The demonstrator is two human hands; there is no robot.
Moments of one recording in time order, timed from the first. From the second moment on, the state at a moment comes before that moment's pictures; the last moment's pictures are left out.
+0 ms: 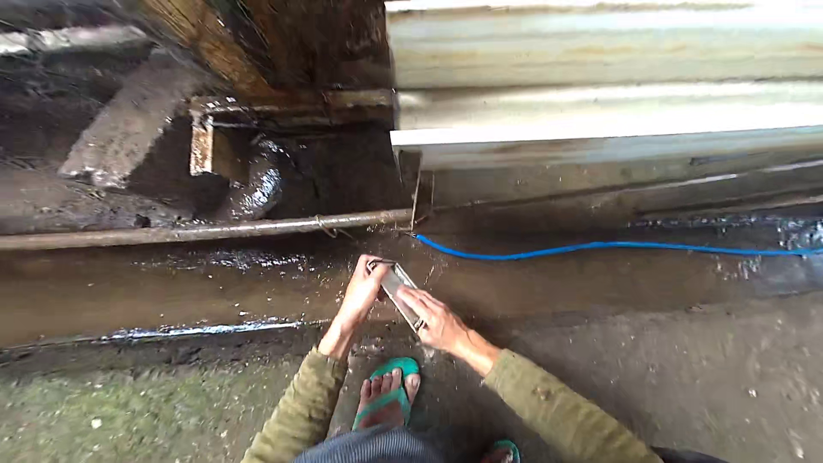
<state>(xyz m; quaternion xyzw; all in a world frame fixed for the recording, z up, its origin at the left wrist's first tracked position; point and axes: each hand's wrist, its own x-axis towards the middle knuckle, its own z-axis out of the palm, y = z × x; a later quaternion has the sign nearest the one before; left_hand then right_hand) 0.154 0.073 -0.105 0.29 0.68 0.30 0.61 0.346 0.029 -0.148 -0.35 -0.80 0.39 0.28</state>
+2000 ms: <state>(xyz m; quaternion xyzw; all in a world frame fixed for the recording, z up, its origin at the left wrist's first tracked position) 0.162 0.247 0.060 0.52 0.63 0.34 0.46 0.341 0.353 0.119 -0.30 -0.94 -0.02 0.17</state>
